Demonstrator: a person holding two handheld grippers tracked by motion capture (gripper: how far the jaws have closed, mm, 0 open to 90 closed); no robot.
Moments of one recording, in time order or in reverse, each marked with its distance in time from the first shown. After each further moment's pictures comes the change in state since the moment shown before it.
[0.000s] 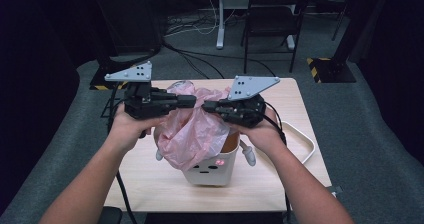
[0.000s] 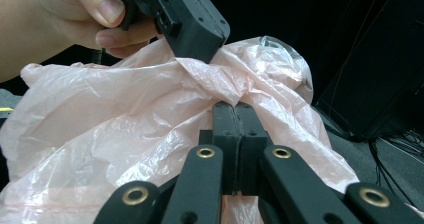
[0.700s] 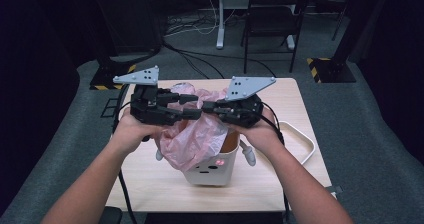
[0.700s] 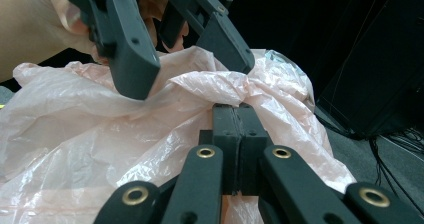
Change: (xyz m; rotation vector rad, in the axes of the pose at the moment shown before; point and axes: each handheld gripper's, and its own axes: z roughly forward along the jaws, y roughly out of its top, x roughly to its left) left arm -0.002 -0.006 0.011 0.034 -0.026 -0.017; right arm 0.000 -0.001 0.006 0.013 0.002 -0.001
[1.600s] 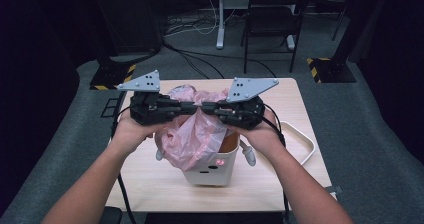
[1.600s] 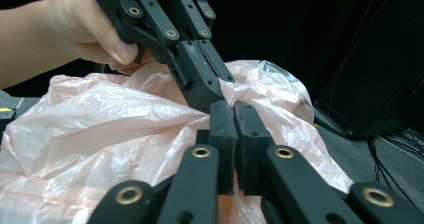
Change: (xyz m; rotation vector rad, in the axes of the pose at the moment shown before) left arm 0.002 -0.009 -0.001 0.051 0.108 0.077; right arm 0.005 0.001 -0.005 -0.011 -0.009 0.005
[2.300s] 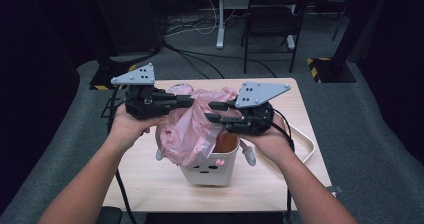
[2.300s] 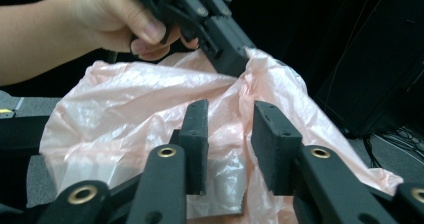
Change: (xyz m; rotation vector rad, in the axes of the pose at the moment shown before) left arm 0.004 0.010 -0.010 -0.020 0.034 -0.004; right arm 0.012 0.000 -0.021 -0.002 -0.016 -0.004
